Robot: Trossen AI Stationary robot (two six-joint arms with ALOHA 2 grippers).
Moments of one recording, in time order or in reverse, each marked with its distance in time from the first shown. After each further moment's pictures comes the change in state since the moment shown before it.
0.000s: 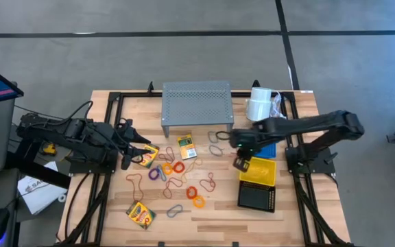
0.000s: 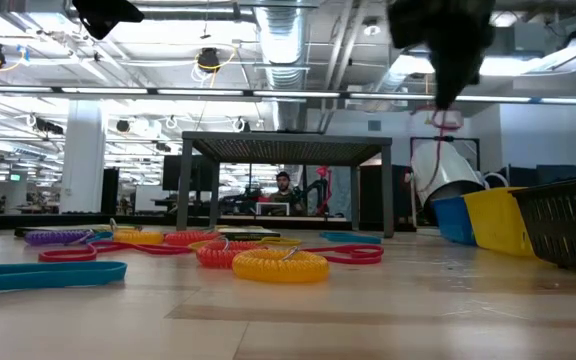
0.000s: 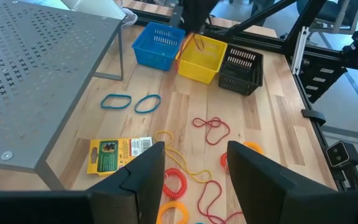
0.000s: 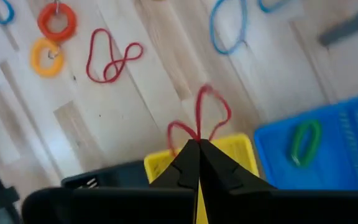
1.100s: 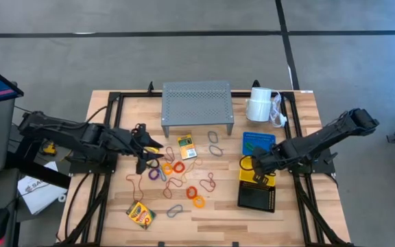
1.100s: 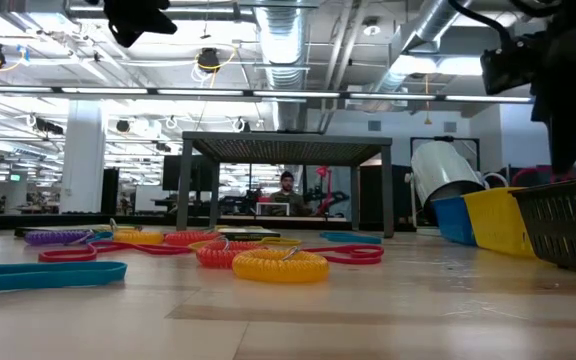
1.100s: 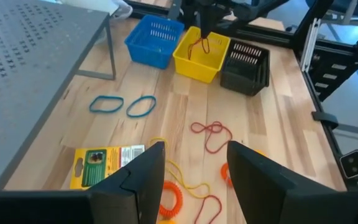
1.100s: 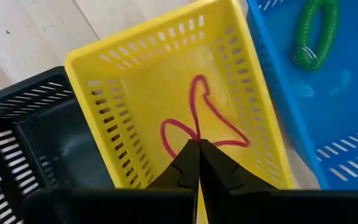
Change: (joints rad) left arm 0.000 0.205 0.000 0.169 -0.003 -0.002; right arm 0.277 -0.209 -0.453 0.121 0.130 0.332
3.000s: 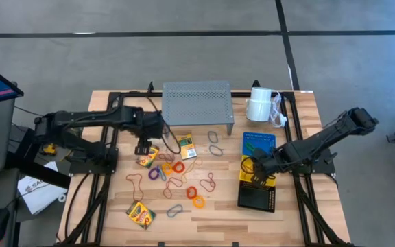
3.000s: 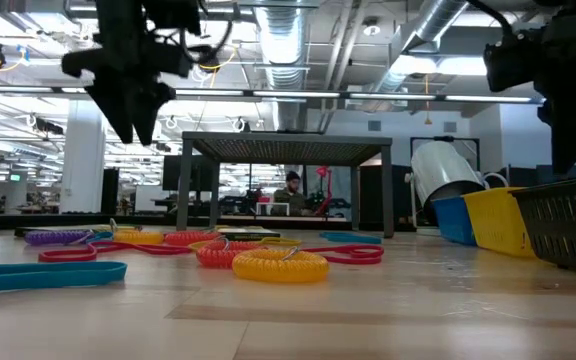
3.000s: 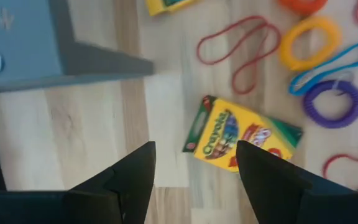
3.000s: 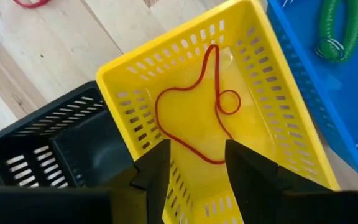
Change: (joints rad) left arm 0.466 0.411 0.196 -0.620 0.146 0.628; right arm 0.067 -0.003 -0.005 0.062 0.022 0.156
